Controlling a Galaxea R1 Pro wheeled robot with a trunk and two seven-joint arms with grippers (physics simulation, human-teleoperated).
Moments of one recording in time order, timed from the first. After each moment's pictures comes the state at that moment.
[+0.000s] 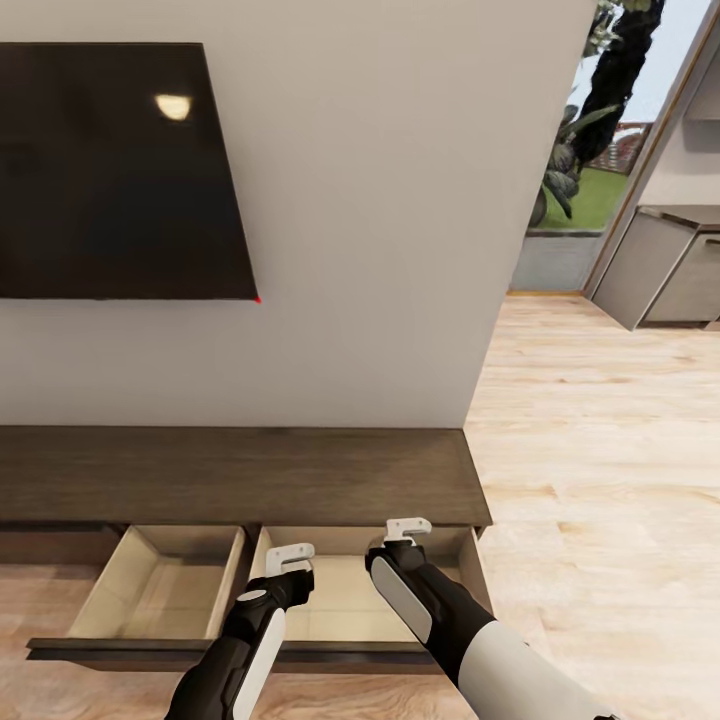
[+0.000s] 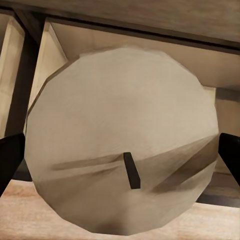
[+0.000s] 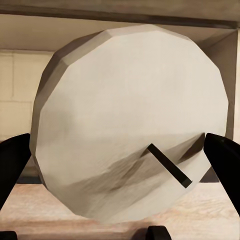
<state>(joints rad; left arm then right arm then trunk) -0.33 -0.17 -0.12 -1.06 0.18 0.50 0.31 -0.67 0.17 0.65 -0.73 -0.73 0.56 -0.71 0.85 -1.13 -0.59</state>
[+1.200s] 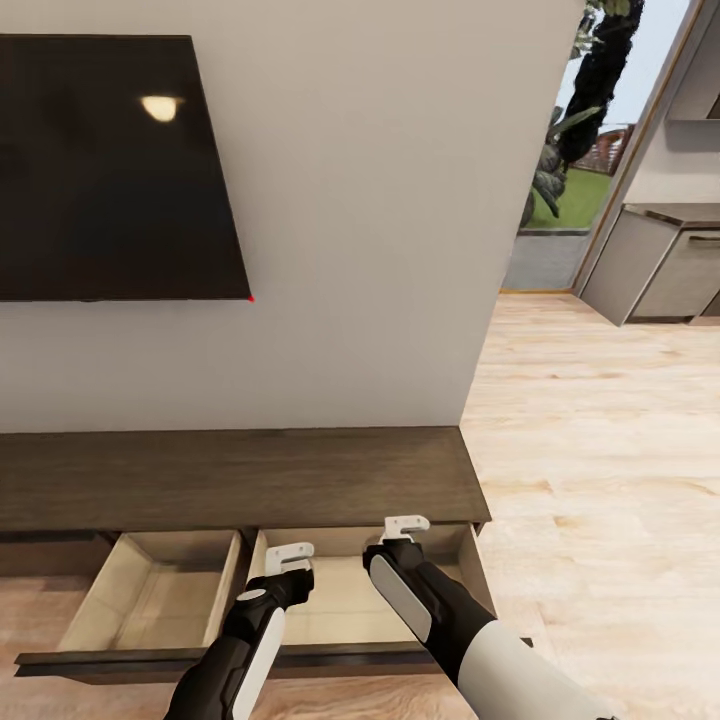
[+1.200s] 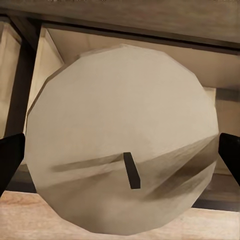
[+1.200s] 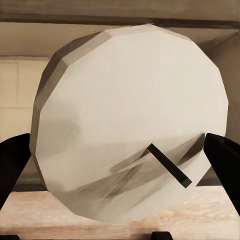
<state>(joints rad) -0.33 -0.17 -0.11 -1.06 0.18 0.50 0.31 -0.67 0.17 0.65 -0.75 -0.73 0.56 -0.71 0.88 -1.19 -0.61</state>
